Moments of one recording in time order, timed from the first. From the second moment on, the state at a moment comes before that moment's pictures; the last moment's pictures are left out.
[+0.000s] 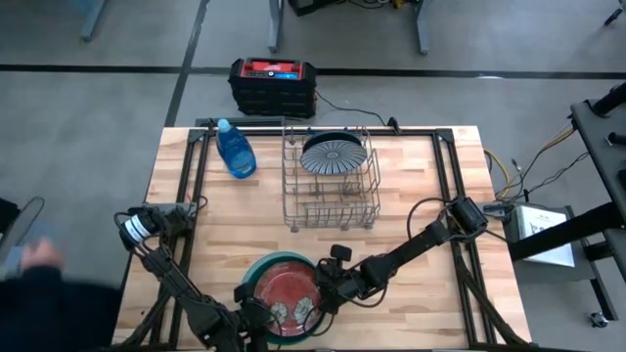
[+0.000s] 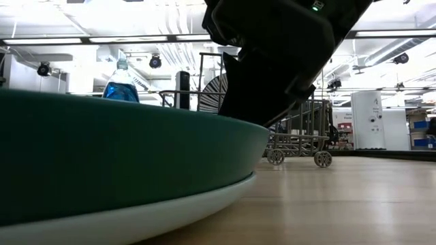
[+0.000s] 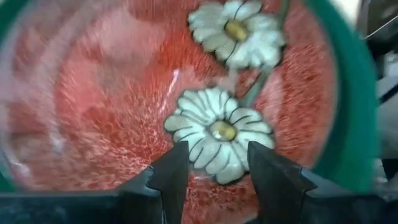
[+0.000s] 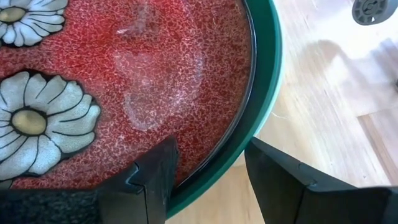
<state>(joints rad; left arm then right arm) -0.95 1.94 1.27 -0.60 -0.60 -1.20 0.50 2.11 1.38 -0.31 0.43 0.59</state>
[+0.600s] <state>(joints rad) -0.99 1.98 1.28 -0.72 -0.57 -1.37 0.50 2.11 1.38 -0.31 0.41 0.60</state>
